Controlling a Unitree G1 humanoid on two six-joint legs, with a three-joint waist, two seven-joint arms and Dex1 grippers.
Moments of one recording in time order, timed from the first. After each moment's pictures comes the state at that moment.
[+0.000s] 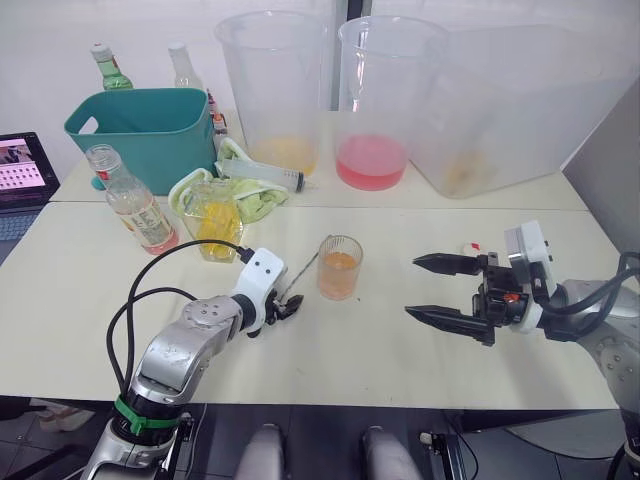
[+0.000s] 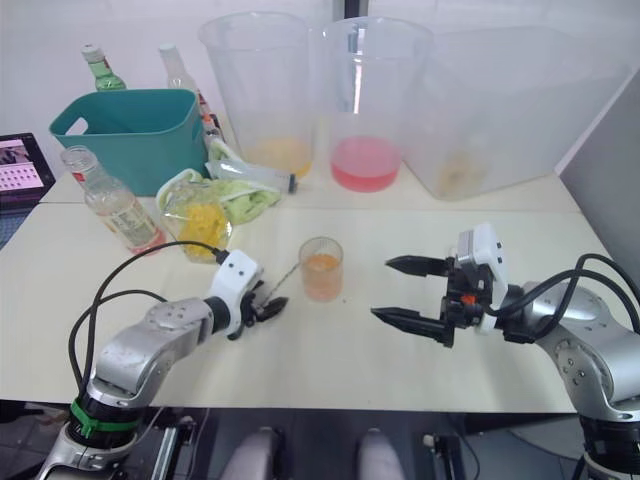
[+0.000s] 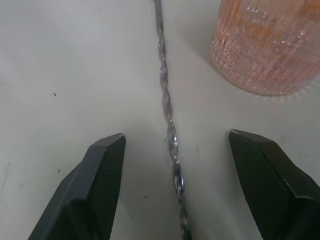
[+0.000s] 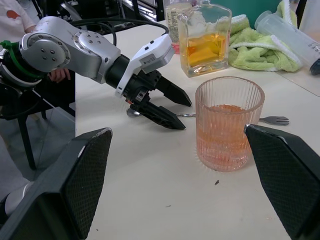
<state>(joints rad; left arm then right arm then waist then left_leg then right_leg) -0.34 0.45 -0.17 -0.39 -0.27 0.98 -0.36 -0.21 -0.84 -0.22 -0.42 0.81 0.62 1.06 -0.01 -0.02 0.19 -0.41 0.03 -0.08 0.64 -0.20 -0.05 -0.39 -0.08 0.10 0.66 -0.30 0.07</state>
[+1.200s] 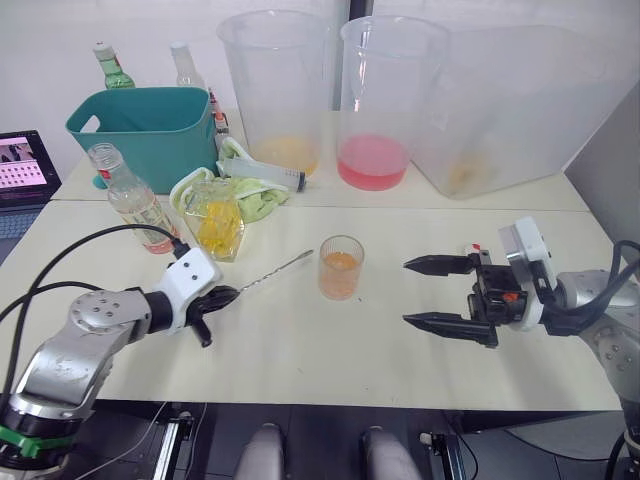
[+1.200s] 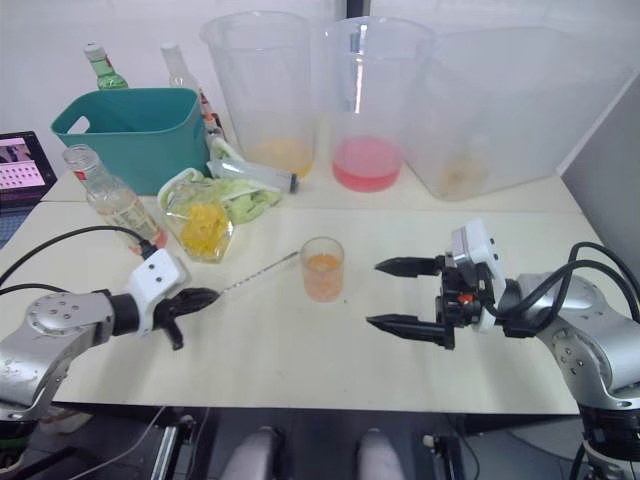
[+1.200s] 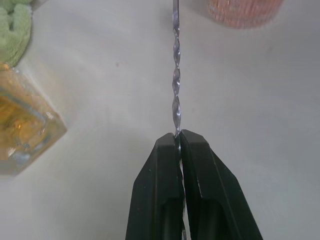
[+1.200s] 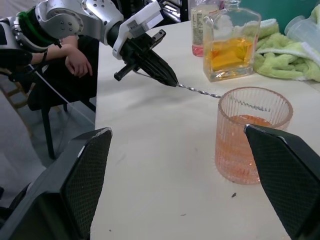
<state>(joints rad) -0.14 0.92 0.06 -0.39 -0.31 0.63 -0.82 -0.26 -0.88 -0.18 -0.43 0.84 0.63 1.15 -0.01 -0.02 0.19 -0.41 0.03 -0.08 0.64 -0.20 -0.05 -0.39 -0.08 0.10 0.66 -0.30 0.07</state>
